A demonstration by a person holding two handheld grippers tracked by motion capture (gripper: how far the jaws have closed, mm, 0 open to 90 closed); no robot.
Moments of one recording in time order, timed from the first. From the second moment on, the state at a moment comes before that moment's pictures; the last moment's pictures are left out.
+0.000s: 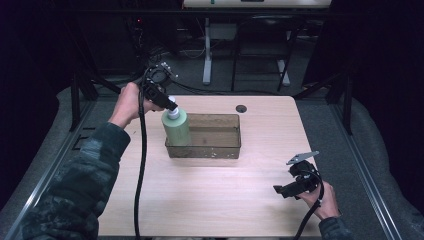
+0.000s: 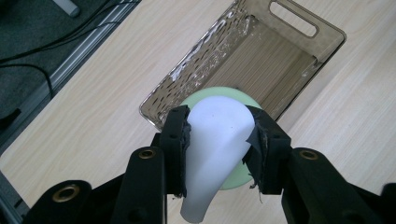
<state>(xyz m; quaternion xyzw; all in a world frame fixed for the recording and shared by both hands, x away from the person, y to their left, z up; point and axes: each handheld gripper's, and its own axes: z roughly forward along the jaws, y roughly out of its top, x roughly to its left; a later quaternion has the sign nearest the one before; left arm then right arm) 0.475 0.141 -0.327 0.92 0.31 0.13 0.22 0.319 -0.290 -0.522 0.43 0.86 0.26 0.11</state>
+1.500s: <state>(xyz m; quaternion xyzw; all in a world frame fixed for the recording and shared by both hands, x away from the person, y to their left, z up) 0.417 0.182 -0.386 0.87 0.37 0.13 0.30 0.317 -0.289 -0.518 0.44 0.85 0.26 0.11</state>
